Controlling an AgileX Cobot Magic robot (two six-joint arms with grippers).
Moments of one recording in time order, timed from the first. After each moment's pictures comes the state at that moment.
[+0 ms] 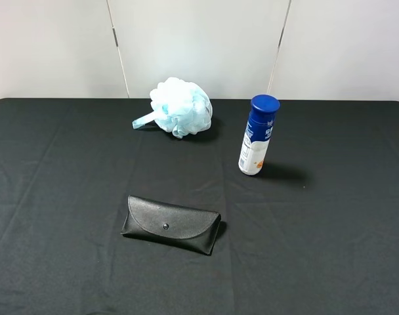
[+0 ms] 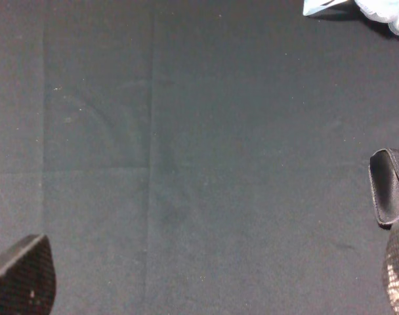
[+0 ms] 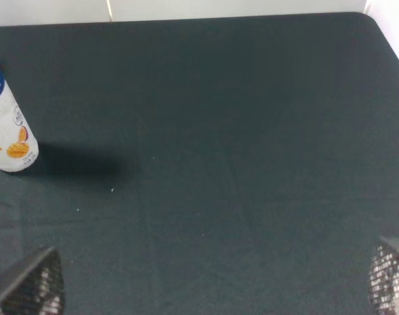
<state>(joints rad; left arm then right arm) 0.07 0.00 -0.49 -0.07 1.05 0.06 -0.04 -0.01 -0.49 0.01 1.03 0.02</state>
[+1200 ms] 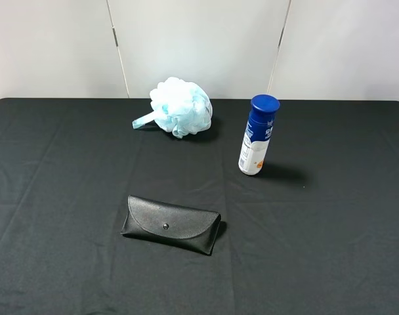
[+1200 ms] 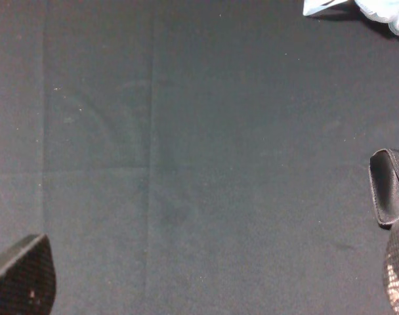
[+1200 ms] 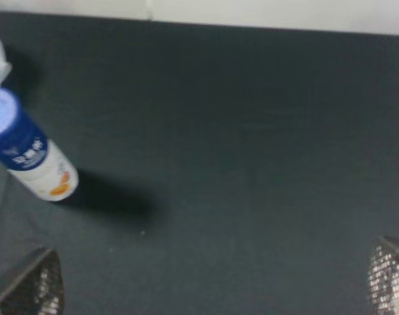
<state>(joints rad) 0.07 0.00 -0.49 -0.07 1.05 0.06 -0.04 0.88 -1.15 0.13 1.11 -0.15</state>
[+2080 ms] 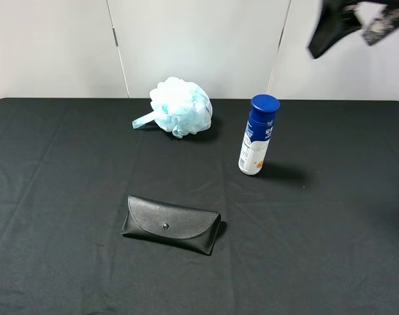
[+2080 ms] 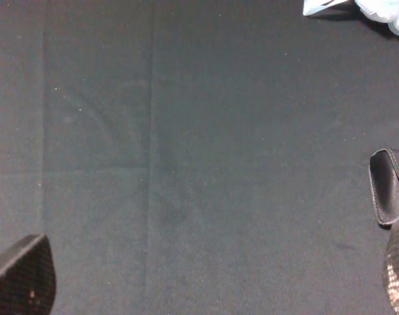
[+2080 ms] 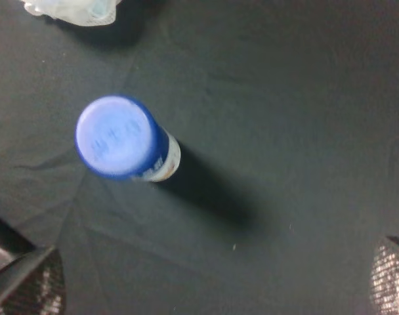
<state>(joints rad) 0.07 0.00 -0.49 -0.07 1.05 0.06 0.31 1.48 -1.54 0.08 1.21 -0.11</state>
